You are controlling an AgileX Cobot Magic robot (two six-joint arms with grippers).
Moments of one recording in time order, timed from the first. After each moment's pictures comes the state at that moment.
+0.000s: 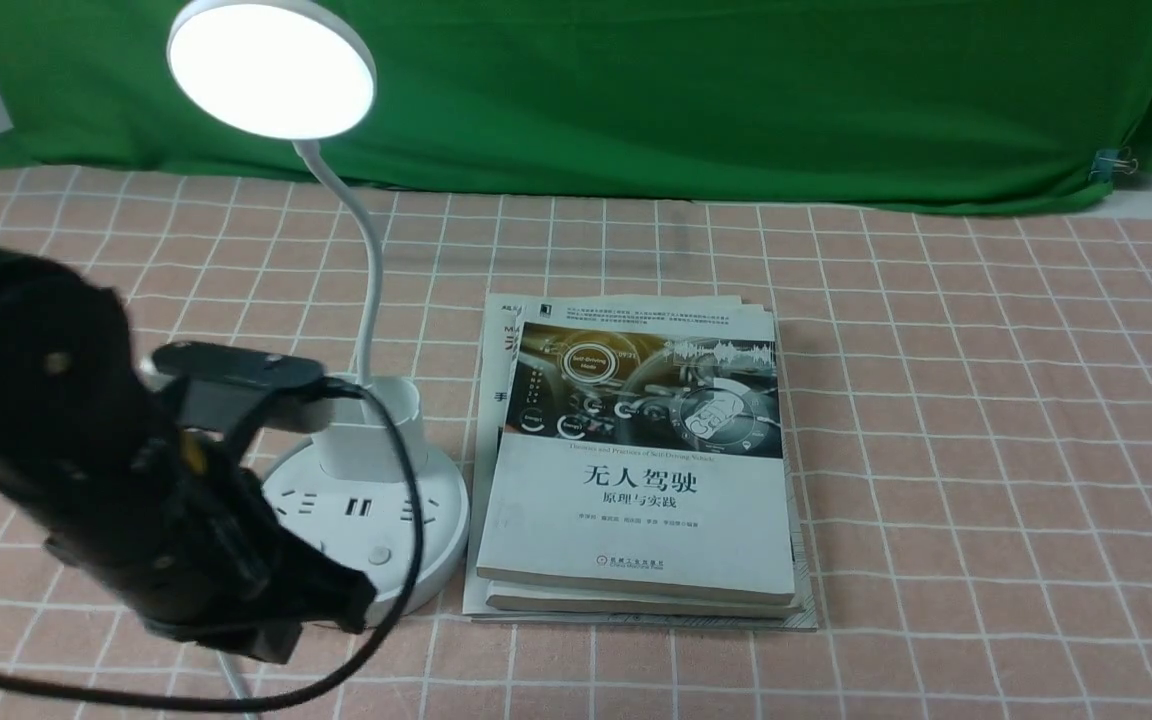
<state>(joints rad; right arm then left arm) 0.07 0.00 0.01 -0.08 0.23 -0.04 -0.41 1.42 -0.93 -0.12 0.96 0.03</state>
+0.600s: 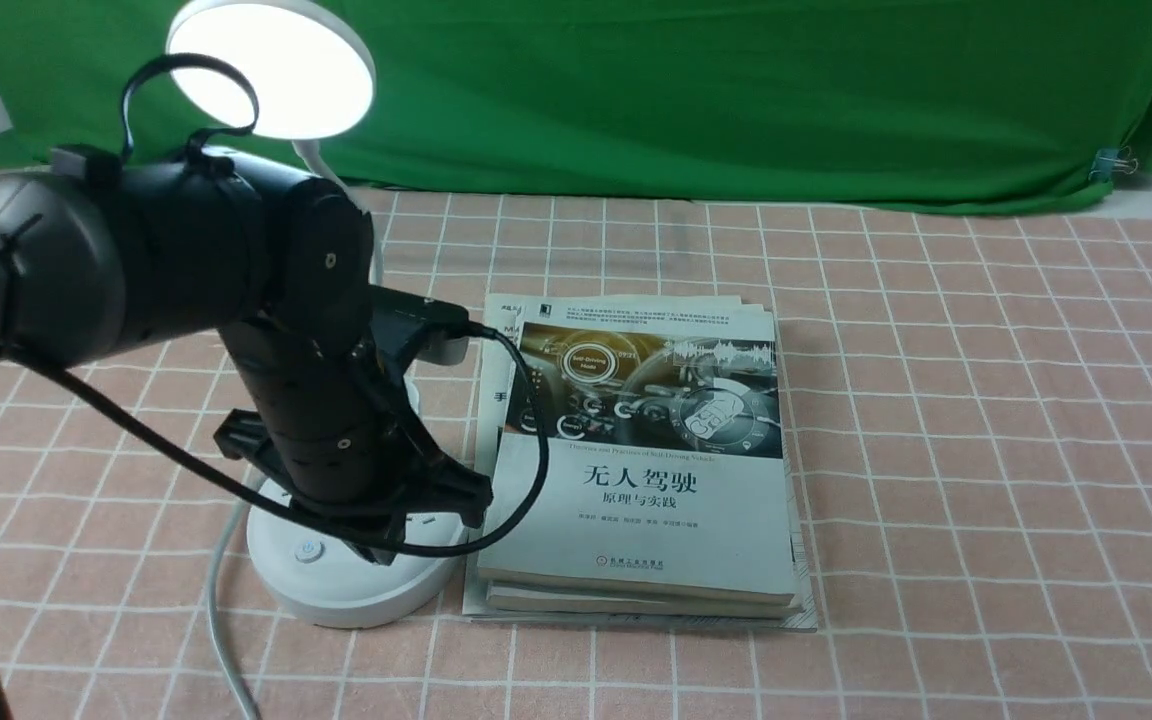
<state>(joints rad) 0.07 0.00 0.01 -0.08 0.23 -0.04 -0.43 1.75 -1.21 -0.06 0.96 0.03</state>
